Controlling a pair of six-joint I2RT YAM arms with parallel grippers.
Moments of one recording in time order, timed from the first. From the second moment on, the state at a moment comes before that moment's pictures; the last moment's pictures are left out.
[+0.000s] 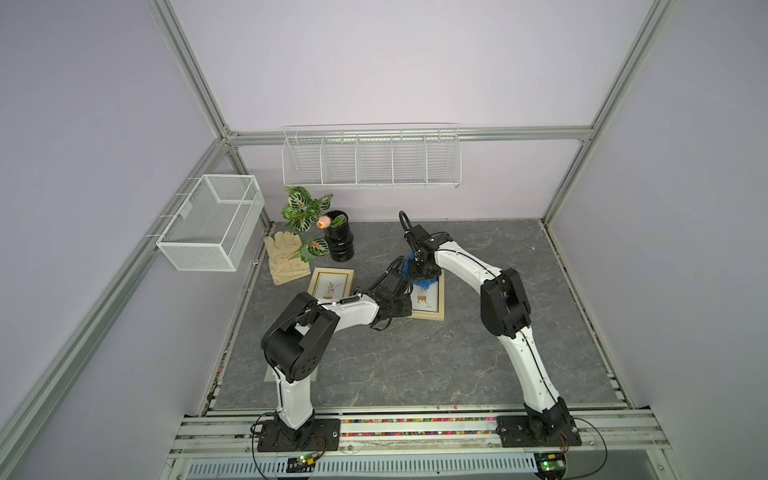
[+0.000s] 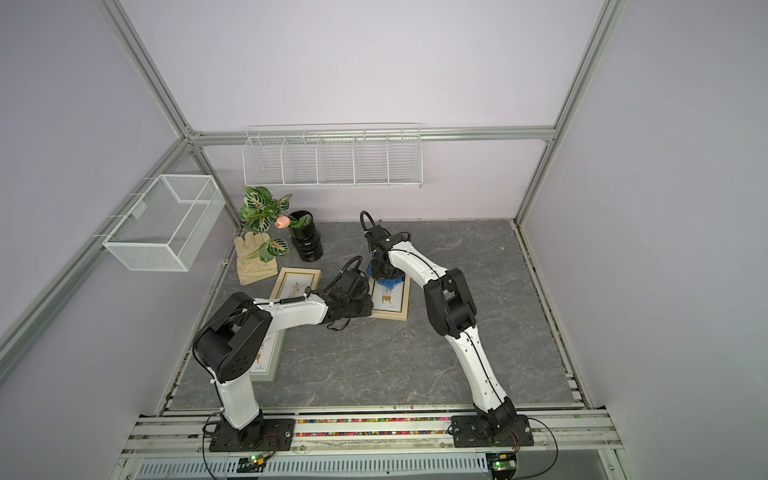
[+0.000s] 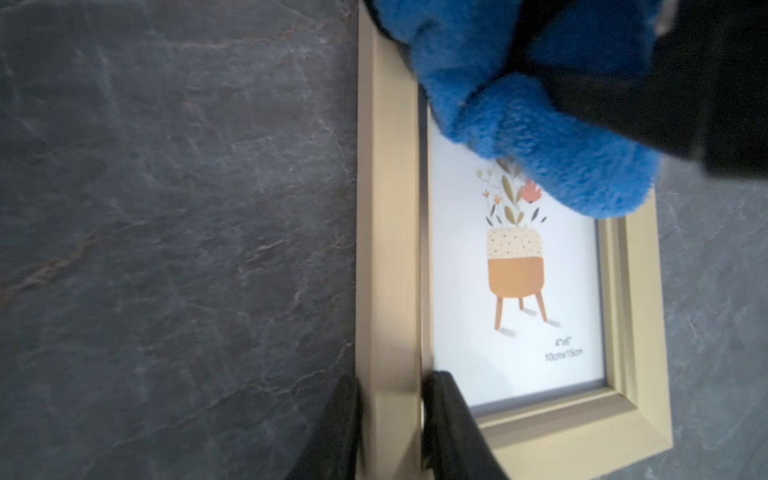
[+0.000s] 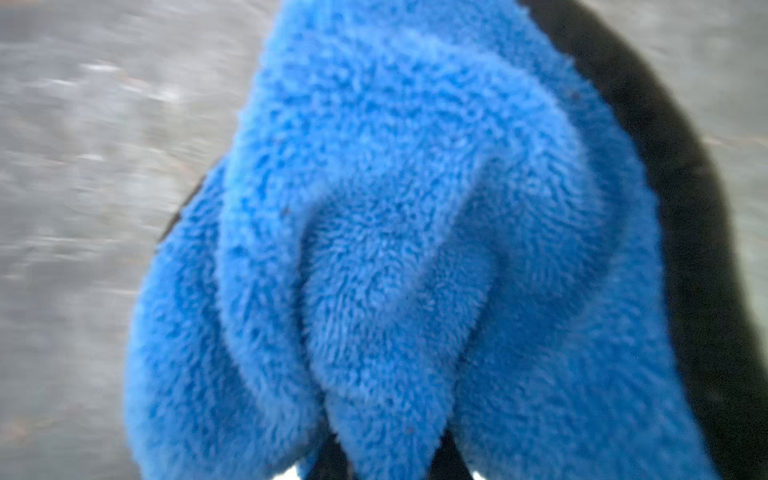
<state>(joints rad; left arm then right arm) -0.73 1.87 1.04 -0.12 0.00 -0.62 0.56 2.40 2.08 -0.96 0.12 0.42</state>
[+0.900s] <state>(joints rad) -0.74 1.87 1.01 -0.06 -0.02 -0.66 0.54 2.45 2.20 -1.11 0.17 0.42</state>
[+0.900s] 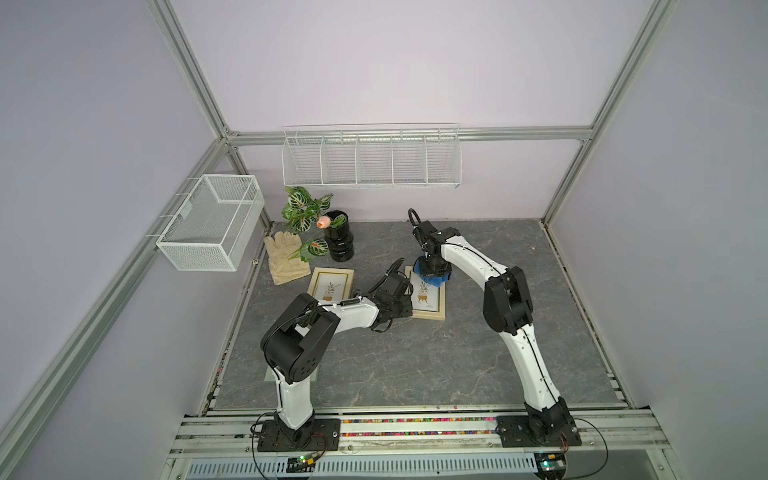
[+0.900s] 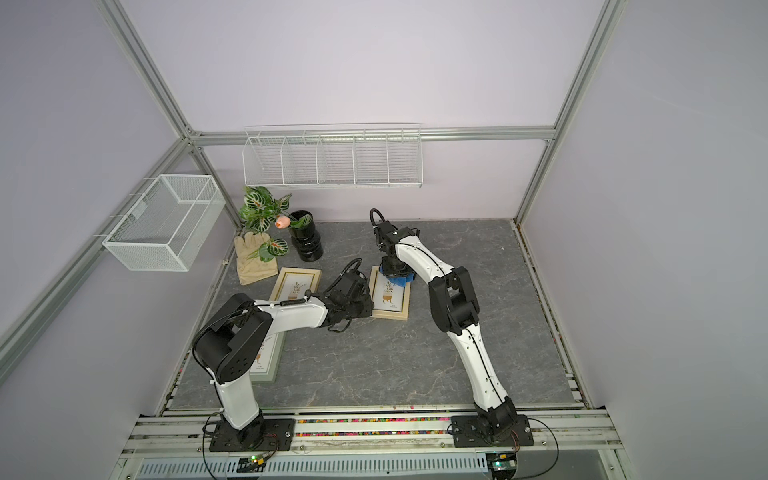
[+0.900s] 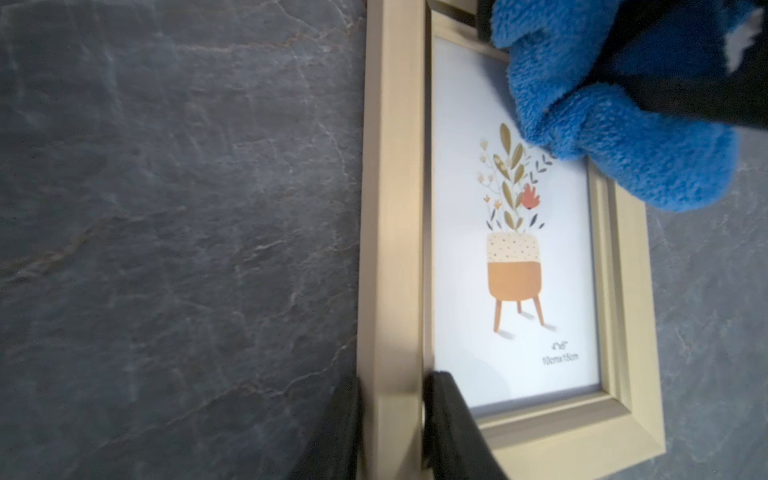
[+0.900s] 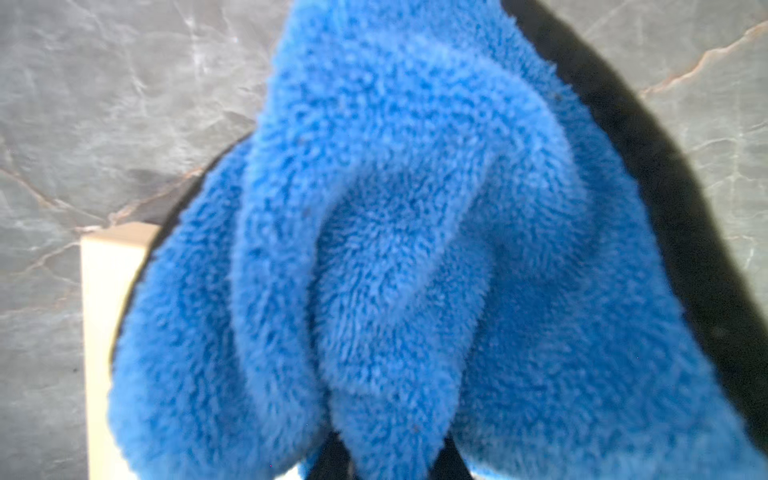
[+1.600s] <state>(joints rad) -0.75 1.87 1.01 -0.05 -0.03 -0.67 0.52 2.26 1.89 -0.98 0.17 0.41</state>
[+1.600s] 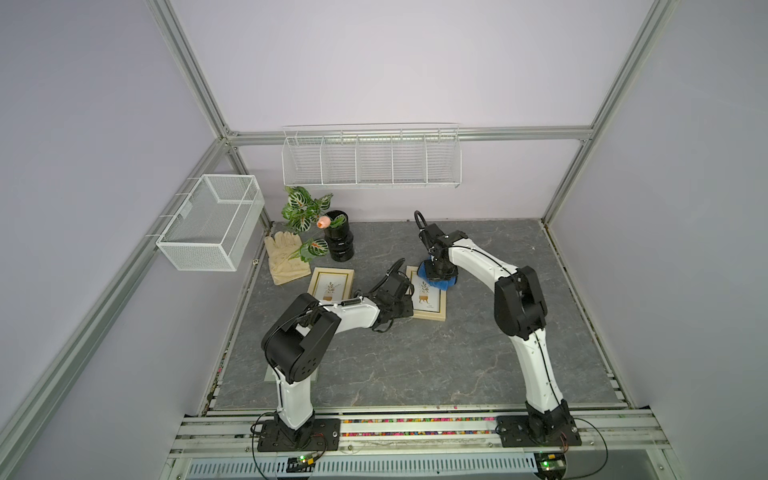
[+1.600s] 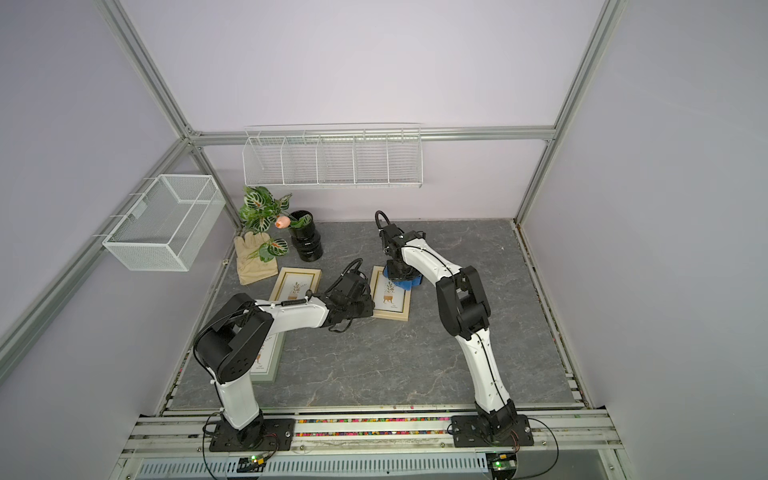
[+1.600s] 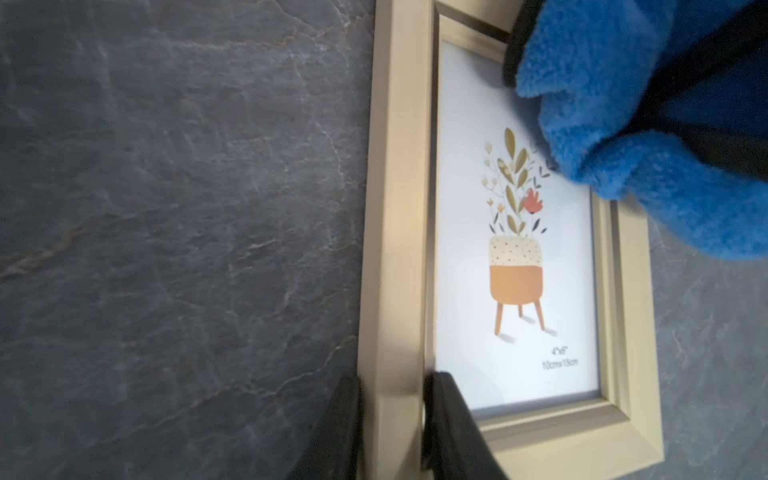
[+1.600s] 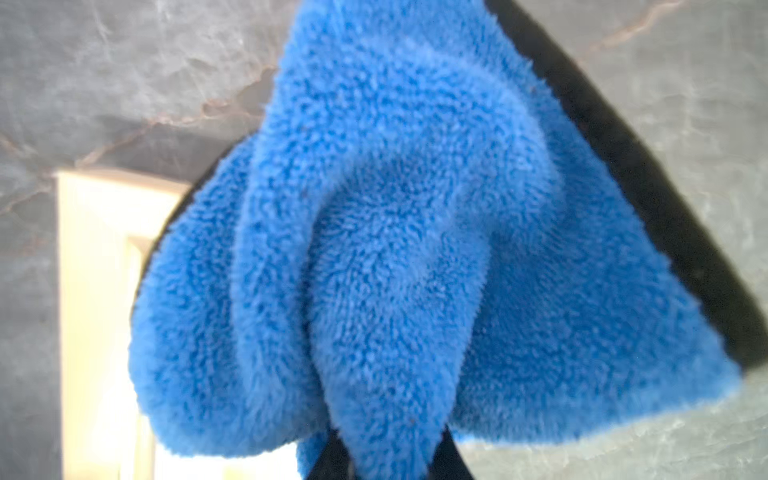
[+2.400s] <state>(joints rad) -0.75 1.89 1.04 -0.10 -0.03 -0.72 0.55 2.13 1.67 -0.88 0.15 0.43</state>
